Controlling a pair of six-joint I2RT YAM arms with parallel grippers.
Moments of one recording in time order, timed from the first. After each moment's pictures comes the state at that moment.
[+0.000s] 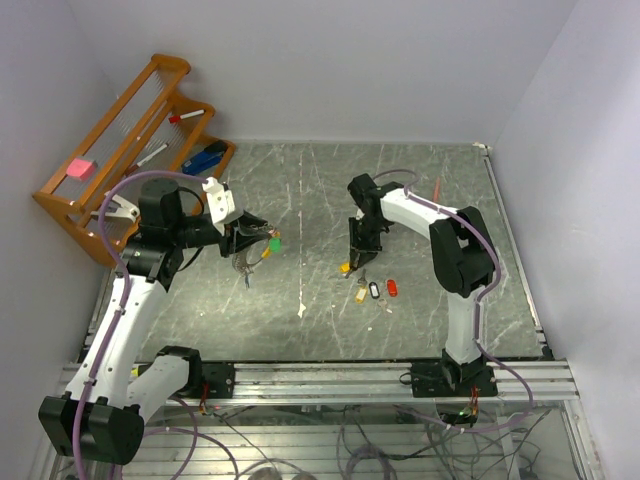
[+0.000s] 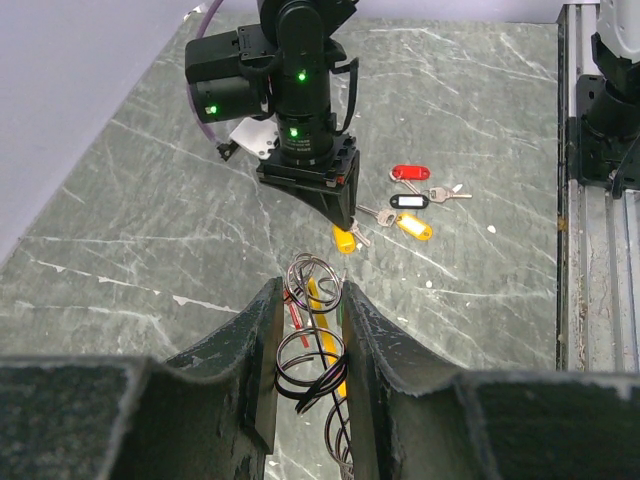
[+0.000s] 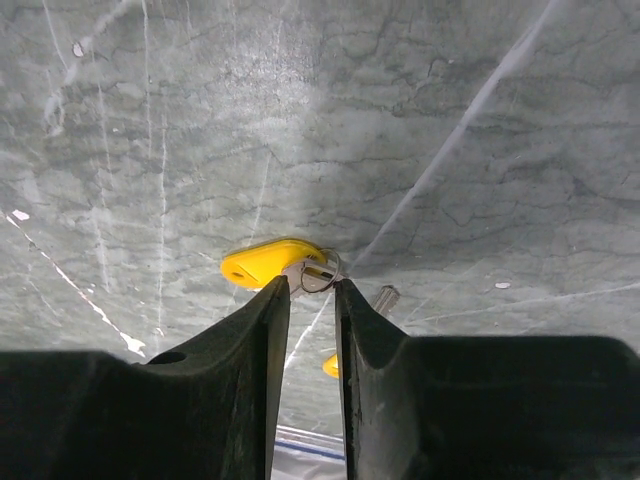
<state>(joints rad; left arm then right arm) -0.16 0.95 0.95 -0.35 1.08 0.47 0.48 2.05 1.47 -0.87 -0.18 0.53</state>
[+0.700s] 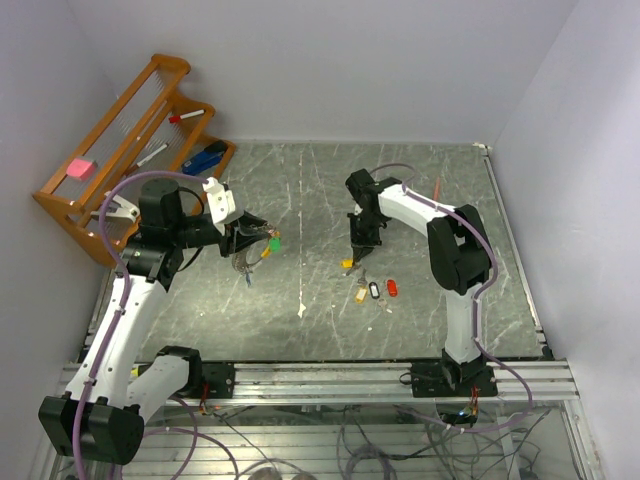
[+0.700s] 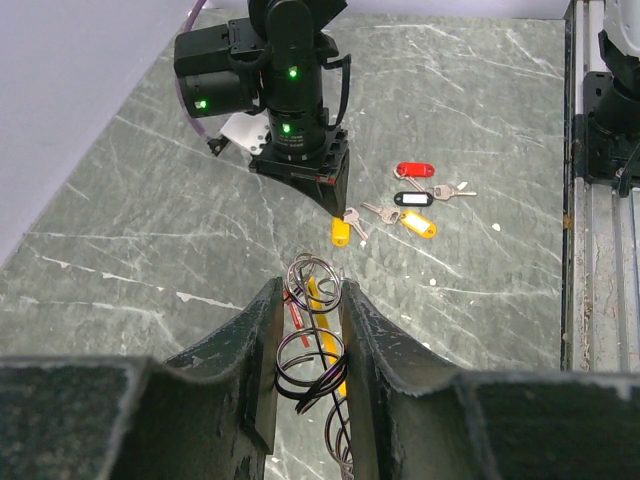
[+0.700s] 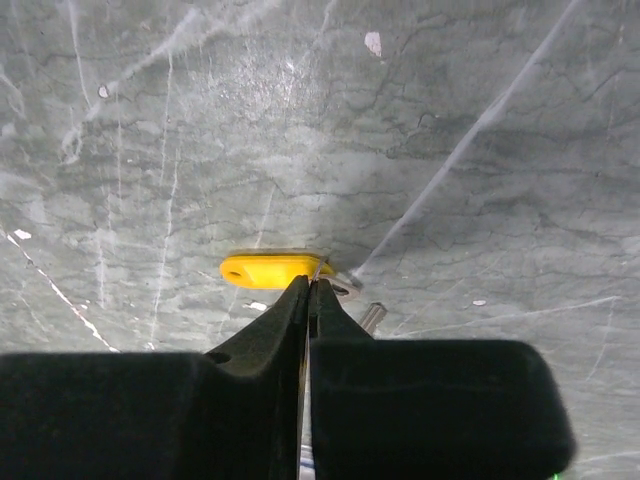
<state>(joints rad) -0.16 0.95 0.95 -0.35 1.06 0.48 0.48 2.09 1.54 -0.89 -0.13 0.48</state>
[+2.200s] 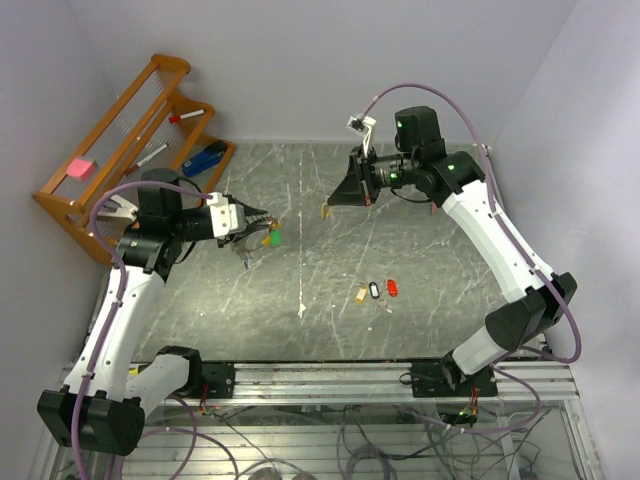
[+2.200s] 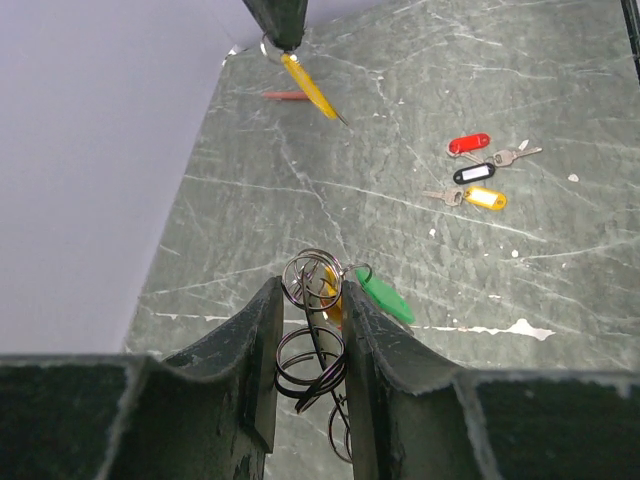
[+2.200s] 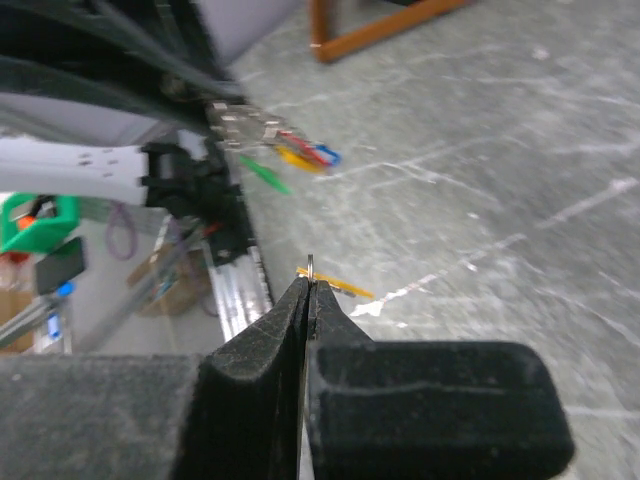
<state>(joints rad) -0.16 0.99 1.05 -0.46 1.11 0.85 0.49 1.57 1.74 -0.77 -0.80 0.03</state>
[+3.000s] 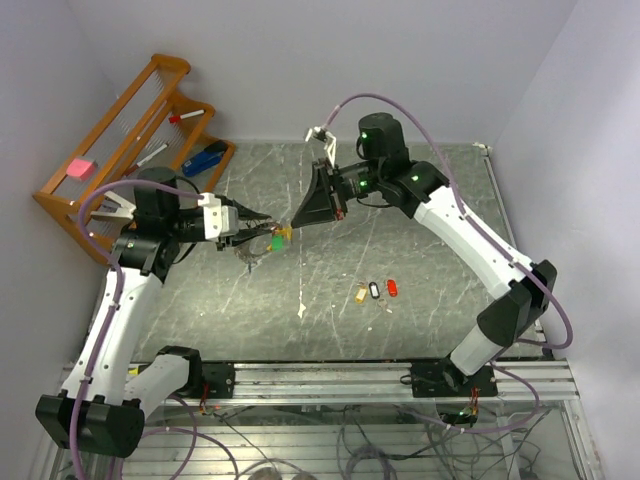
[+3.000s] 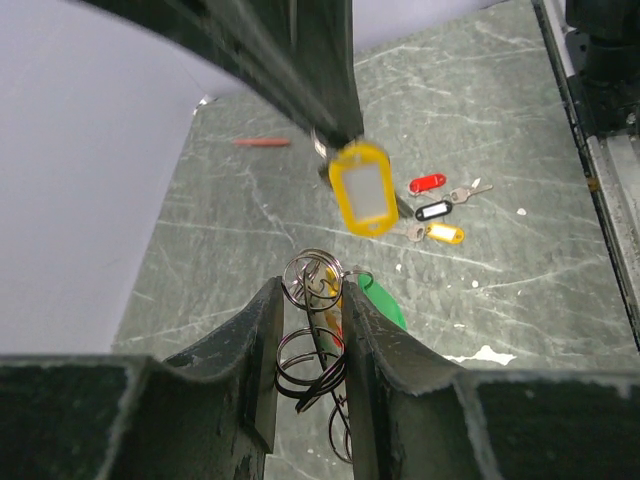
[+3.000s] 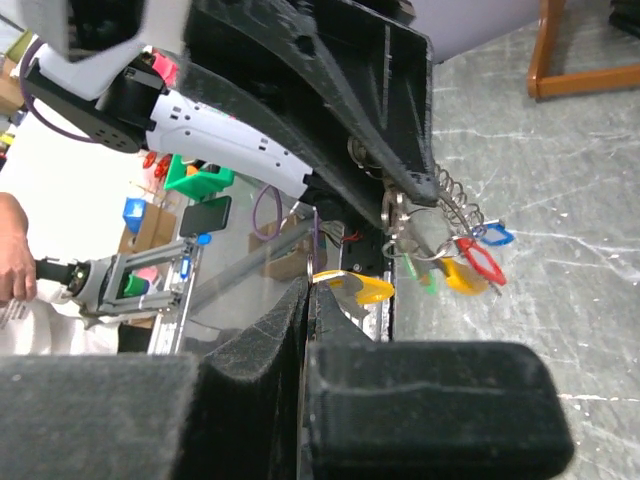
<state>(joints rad) -0.16 0.98 1.07 -0.48 1.21 0.83 0.65 1.62 1.70 -0.48 -1.13 0.25</state>
